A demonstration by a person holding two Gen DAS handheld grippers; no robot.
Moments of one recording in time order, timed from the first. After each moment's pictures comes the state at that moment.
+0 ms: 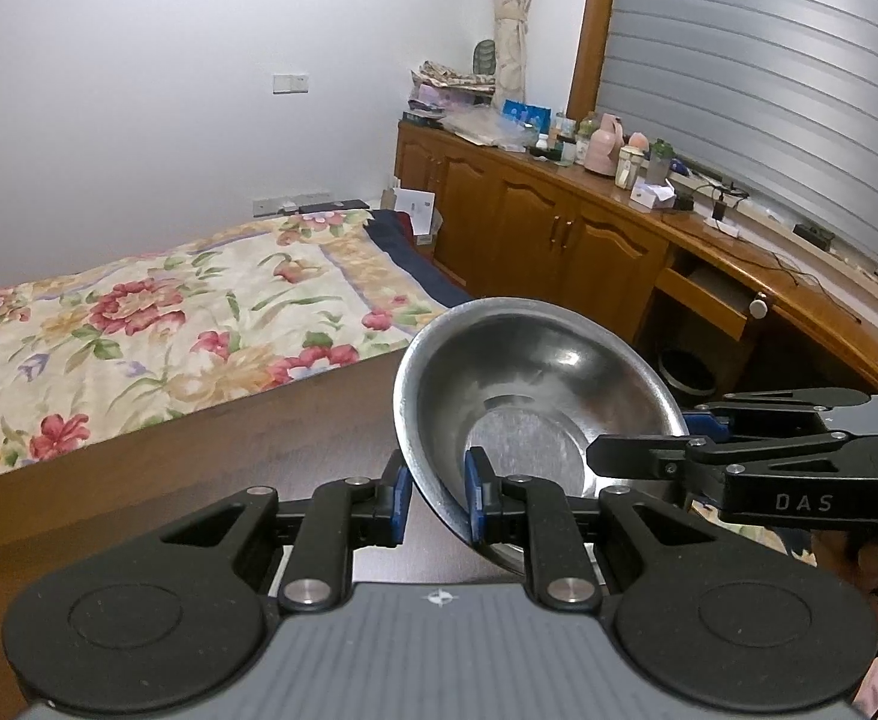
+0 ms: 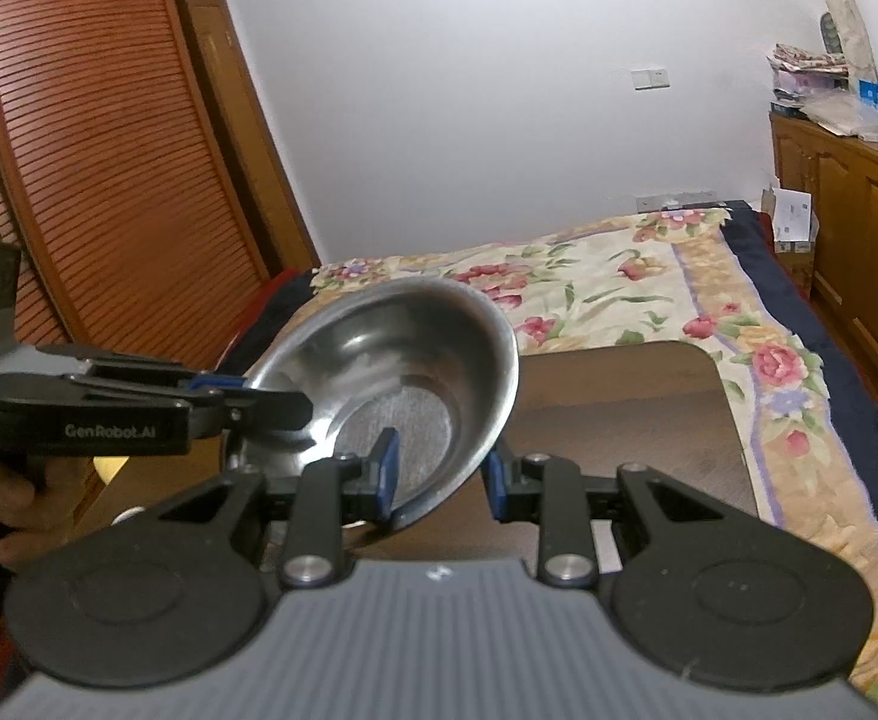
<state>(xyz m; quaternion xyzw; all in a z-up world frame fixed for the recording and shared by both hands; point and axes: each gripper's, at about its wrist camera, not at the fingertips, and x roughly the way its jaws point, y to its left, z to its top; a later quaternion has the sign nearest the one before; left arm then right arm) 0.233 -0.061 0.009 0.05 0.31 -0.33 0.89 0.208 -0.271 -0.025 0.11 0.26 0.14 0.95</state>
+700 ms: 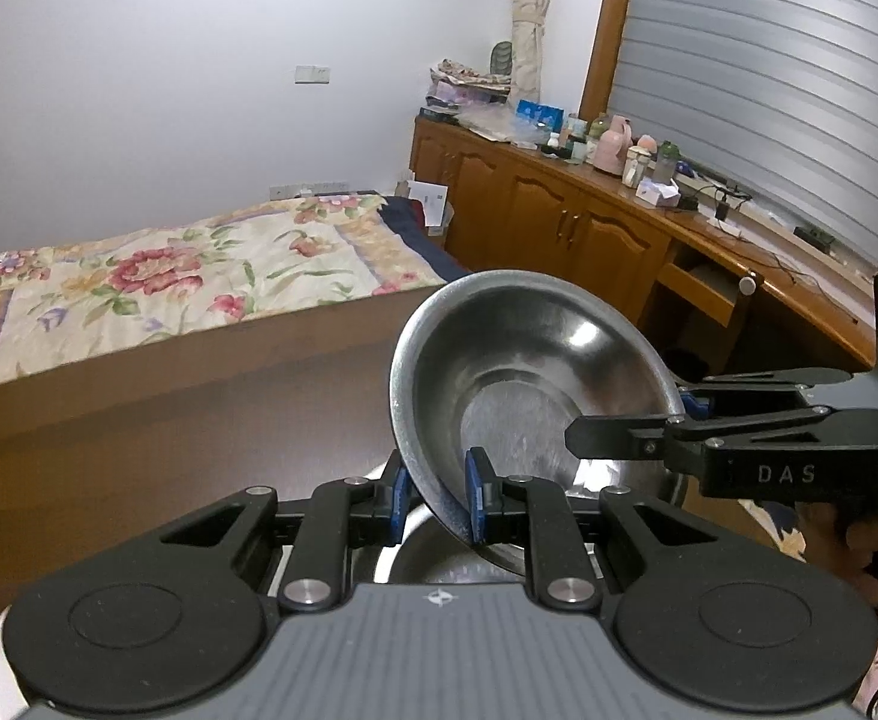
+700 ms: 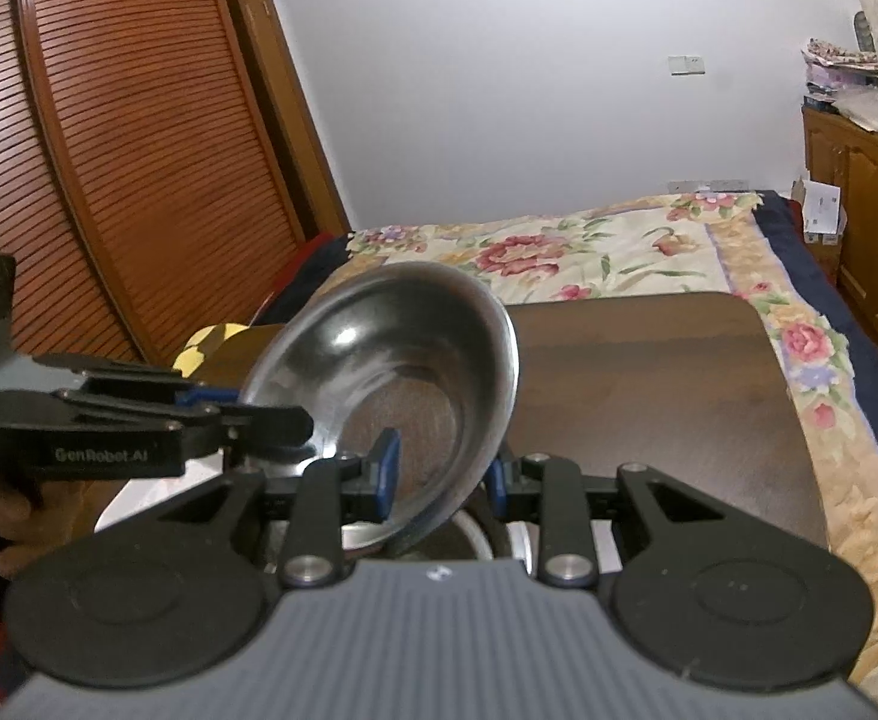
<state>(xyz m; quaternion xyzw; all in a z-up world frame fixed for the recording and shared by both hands) 0.175 -0.028 -0.020 0.03 0.31 -0.31 0.90 0.175 -0.244 -0.037 0.09 0.27 0.17 0.94</state>
